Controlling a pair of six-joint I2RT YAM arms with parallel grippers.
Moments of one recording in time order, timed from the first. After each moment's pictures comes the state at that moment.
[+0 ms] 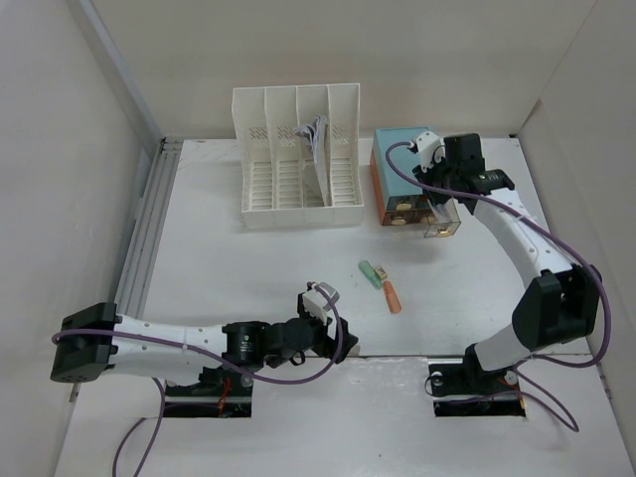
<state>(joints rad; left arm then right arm) -1.48 0.99 0.39 0.13 -0.47 -0.64 0.20 1.52 1.36 -0.61 -0.05 -0.45</state>
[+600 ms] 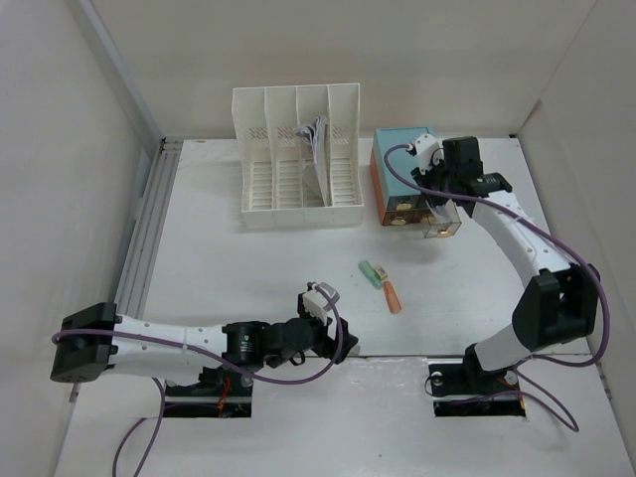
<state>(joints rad) -1.48 0.99 0.39 0.13 -0.46 -0.64 0.21 1.52 1.32 -0.56 -0.06 -0.45</state>
